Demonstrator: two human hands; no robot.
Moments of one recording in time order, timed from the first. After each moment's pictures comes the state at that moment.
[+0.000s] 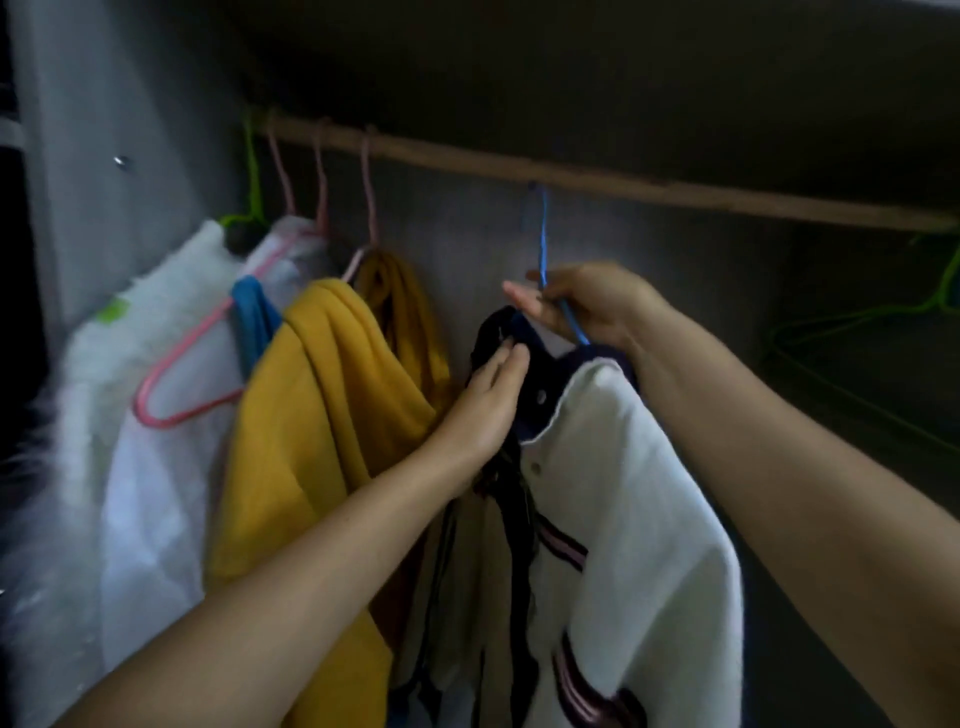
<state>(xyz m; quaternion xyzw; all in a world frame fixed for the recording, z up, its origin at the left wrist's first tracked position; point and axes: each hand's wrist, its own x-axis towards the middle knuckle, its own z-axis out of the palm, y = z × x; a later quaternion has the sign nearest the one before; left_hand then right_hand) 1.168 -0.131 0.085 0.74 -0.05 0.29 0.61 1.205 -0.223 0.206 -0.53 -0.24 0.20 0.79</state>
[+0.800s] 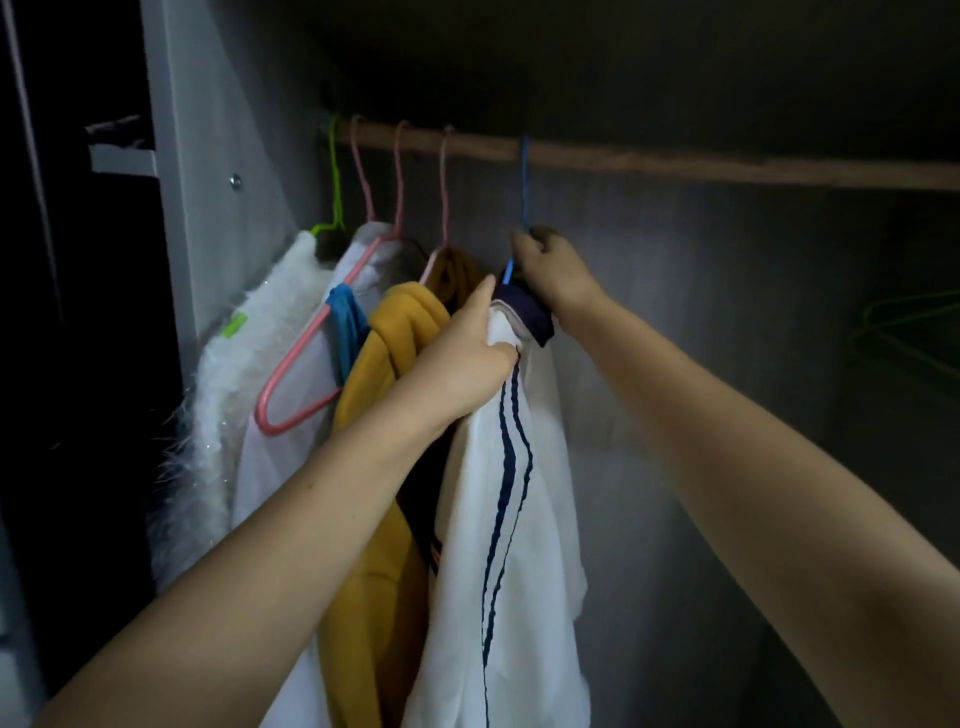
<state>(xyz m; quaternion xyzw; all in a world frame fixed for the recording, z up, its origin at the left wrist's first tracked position) 1.088 -0.058 0.145 0.86 0.05 0.32 0.39 1.234 -0.097 0.204 -0.74 -0.35 -0.11 0.56</state>
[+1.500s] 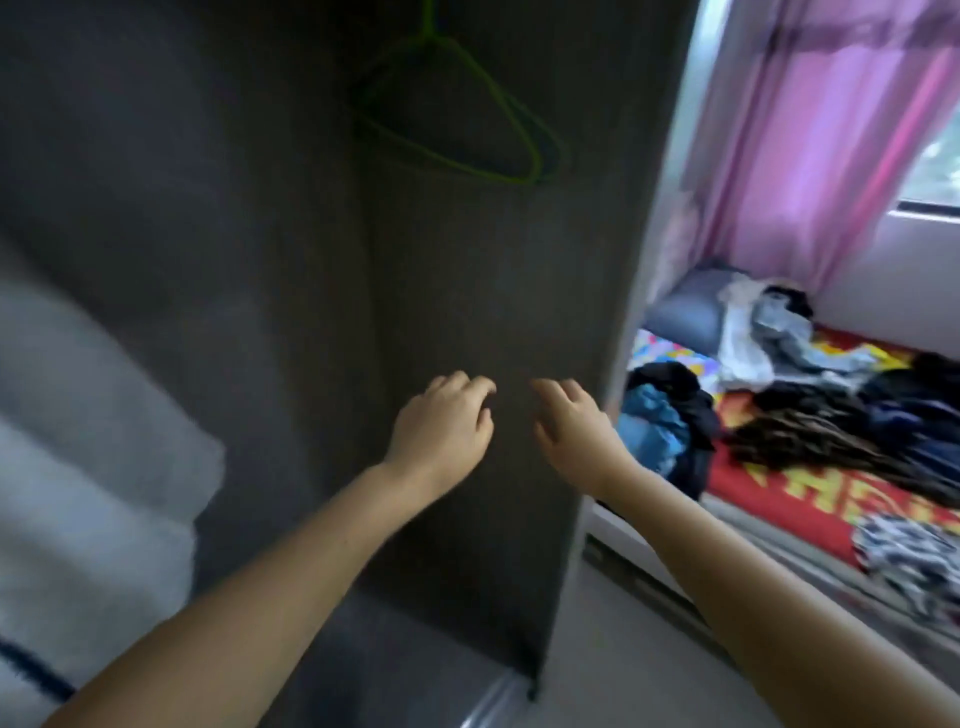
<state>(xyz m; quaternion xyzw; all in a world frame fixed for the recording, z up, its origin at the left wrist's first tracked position) 1.125 -0.347 -0.056 0.91 -0.30 0.19 0.20 1.093 -0.519 -0.083 -0.96 0.02 -0.16 0.21</state>
